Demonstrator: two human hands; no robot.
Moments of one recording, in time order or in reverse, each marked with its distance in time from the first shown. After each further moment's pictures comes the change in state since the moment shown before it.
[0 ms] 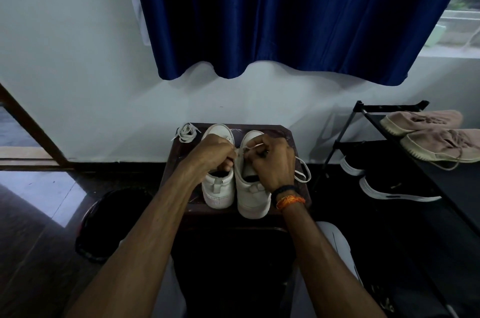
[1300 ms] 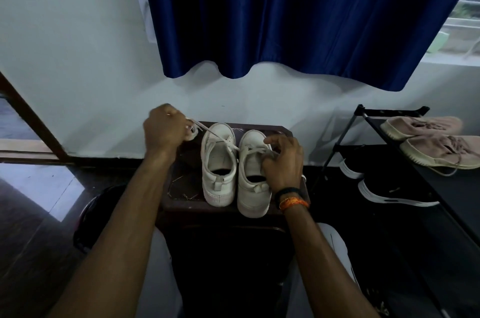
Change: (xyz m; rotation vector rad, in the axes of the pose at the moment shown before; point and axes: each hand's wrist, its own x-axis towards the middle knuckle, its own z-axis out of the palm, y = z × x) left_hand -0.005 0.005 -0.068 -0.169 0.641 0.211; right_hand -0.003 0.009 -0.007 -0.025 0.123 0.039
